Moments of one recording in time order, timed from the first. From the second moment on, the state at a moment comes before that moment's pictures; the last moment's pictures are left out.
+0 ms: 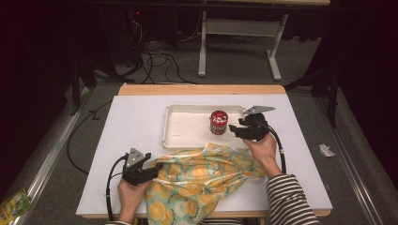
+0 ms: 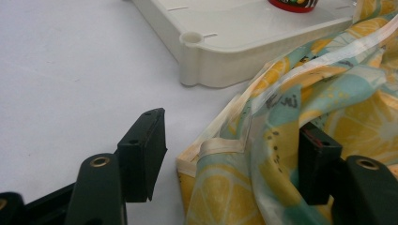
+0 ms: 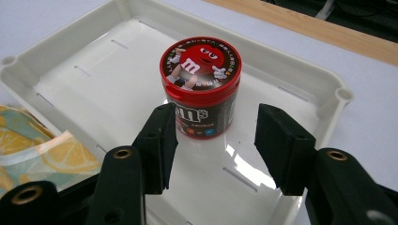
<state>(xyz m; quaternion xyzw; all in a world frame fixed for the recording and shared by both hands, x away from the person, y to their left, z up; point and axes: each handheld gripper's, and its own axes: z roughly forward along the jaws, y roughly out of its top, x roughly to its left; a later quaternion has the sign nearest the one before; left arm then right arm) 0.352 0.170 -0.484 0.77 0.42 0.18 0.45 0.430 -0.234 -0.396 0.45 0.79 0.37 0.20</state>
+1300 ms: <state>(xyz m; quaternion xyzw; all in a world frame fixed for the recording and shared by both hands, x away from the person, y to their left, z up) 0.352 0.170 -0.485 0.77 0.43 0.18 0.45 0.393 -0.265 -0.392 0.45 0.77 0.40 0.21</state>
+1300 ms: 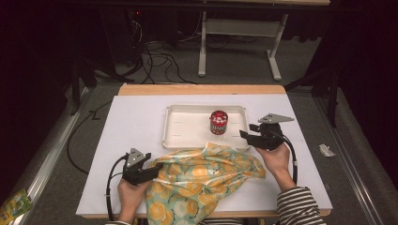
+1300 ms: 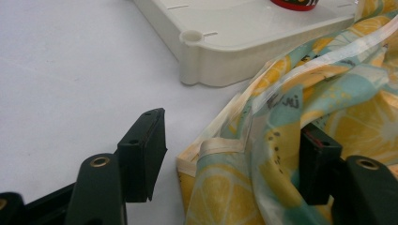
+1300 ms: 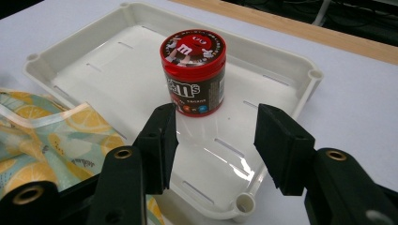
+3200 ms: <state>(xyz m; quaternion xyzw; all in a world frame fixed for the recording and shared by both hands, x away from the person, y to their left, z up) 0.351 0.169 -0.481 0.77 0.42 0.18 0.45 0.334 -0.302 -0.411 0.47 0.74 0.43 0.20</state>
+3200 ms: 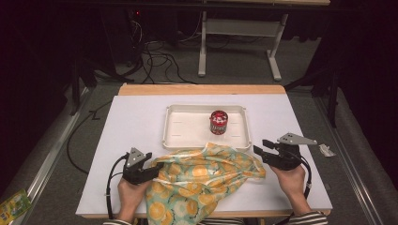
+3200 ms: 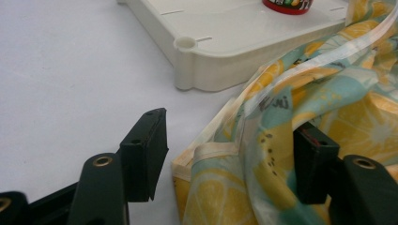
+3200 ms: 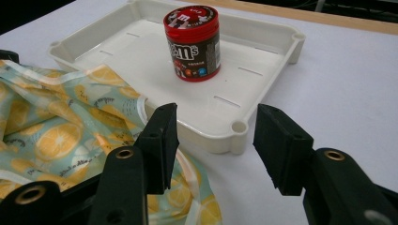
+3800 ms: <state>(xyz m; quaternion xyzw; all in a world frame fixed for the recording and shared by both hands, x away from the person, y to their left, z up) 0.335 0.169 -0.462 0.76 0.39 0.17 0.49 0.324 -0.305 -0.432 0.48 0.74 0.43 0.20</state>
